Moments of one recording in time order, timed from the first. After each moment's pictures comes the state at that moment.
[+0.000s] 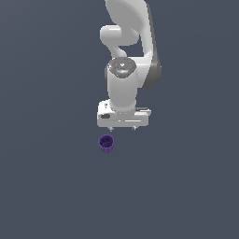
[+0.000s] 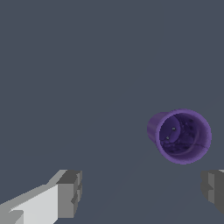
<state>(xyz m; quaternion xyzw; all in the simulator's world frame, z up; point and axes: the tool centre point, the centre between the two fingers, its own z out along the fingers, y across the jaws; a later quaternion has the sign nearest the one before) 0.005 0.015 0.168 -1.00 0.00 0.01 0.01</state>
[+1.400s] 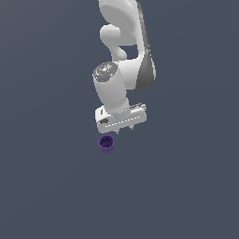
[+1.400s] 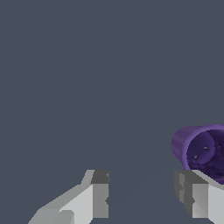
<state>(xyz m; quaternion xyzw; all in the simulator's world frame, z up) 0.002 0.023 0.155 -0.99 -0.09 -0.02 0.11</state>
